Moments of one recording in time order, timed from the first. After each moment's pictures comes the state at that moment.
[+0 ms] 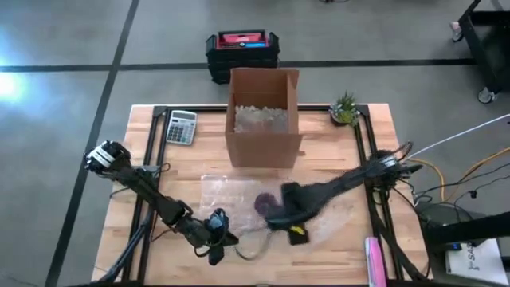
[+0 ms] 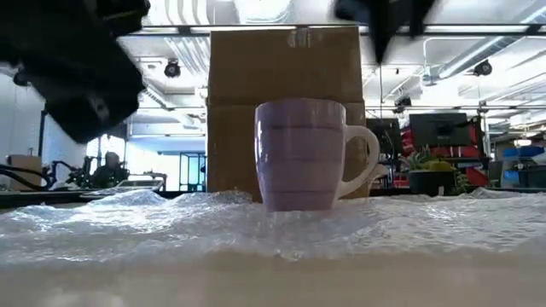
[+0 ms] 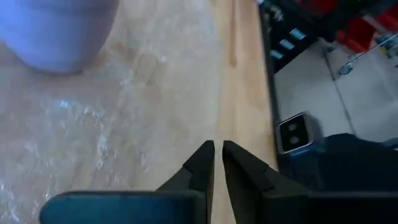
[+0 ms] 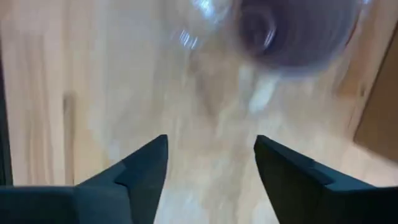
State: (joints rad) left arm -0.67 1.58 0.74 0.31 -0.35 -0.83; right arm 0.47 1.93 1.72 -1.31 0.07 0.34
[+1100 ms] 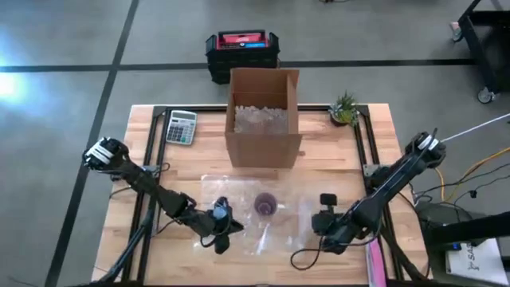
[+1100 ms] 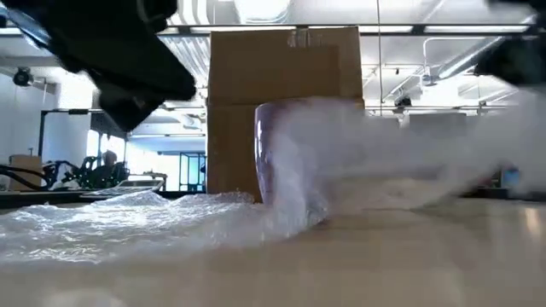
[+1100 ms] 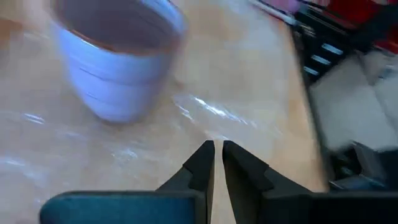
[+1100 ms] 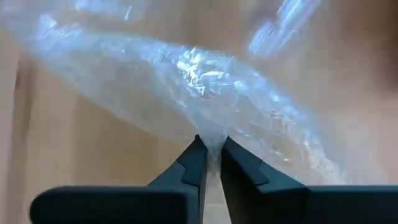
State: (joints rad) left arm -0.56 1.56 0.74 0.27 -0.44 -0.69; right arm 0.74 1.56 0.99 -0.68 0.57 0.60
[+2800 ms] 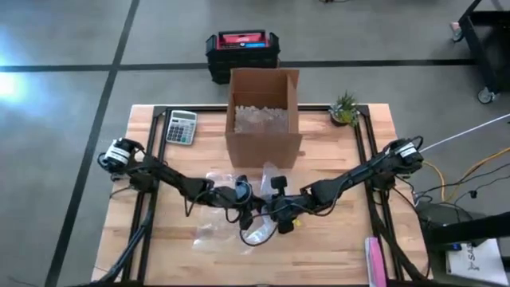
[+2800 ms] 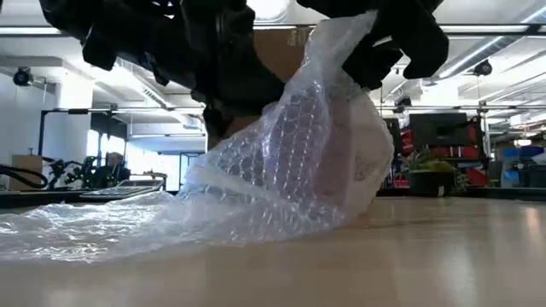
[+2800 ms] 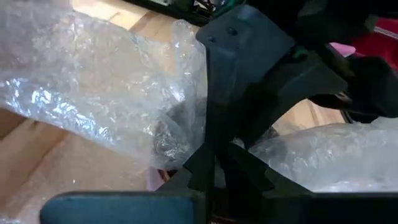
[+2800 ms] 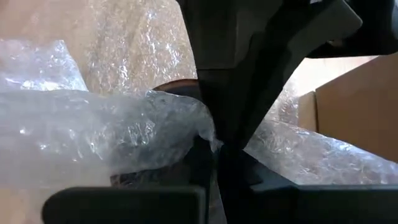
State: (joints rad) left arm -0.30 1.74 0.81 0.52 -0.29 -0.47; right arm 0.34 1.81 1.13 -0.21 0.35 -0.05
